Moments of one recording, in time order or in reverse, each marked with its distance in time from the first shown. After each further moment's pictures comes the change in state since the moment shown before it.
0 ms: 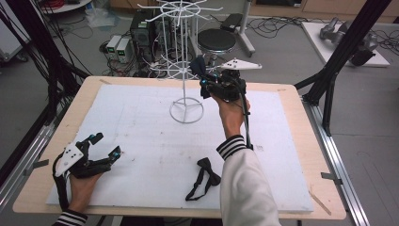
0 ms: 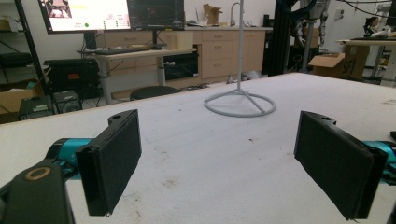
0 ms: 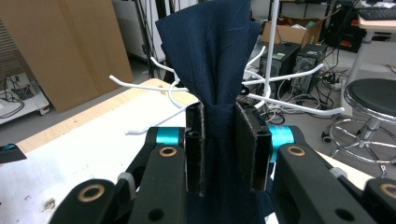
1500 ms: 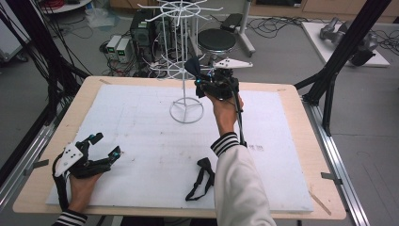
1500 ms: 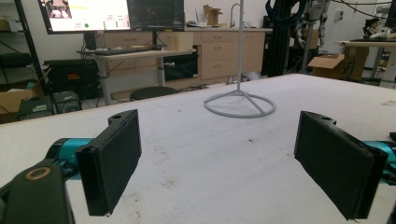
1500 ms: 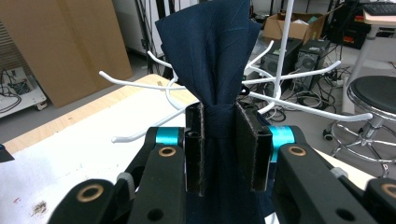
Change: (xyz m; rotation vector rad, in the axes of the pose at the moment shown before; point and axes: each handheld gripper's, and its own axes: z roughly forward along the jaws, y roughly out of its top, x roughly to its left) left arm 0.000 0.000 0.000 -0.004 0.001 -0.002; right arm 0.001 -0.001 0.020 0.024 0.001 -0.011
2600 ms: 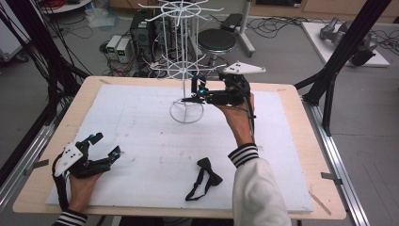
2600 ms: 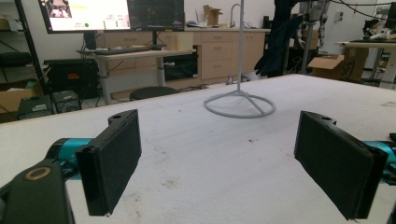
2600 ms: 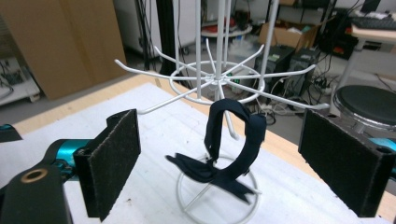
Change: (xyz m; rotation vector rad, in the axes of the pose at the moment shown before) left arm 0.001 0.000 0.000 0.002 -0.001 -0.008; right arm 0.001 -0.006 -0.044 -0.024 -0.011 -0.047
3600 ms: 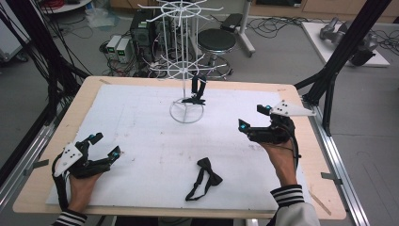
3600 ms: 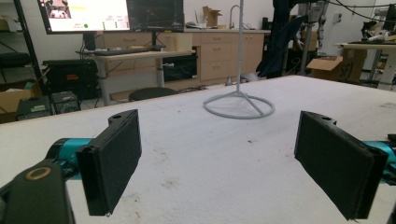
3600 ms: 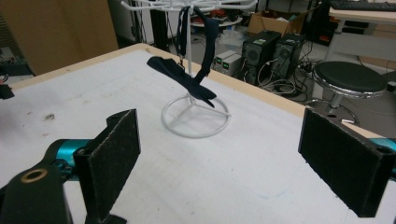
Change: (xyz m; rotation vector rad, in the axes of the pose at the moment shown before) left arm 0.000 0.000 0.000 -0.005 -0.003 0.001; right arm -0.028 -0.084 -0.104 0.026 -0.032 0.000
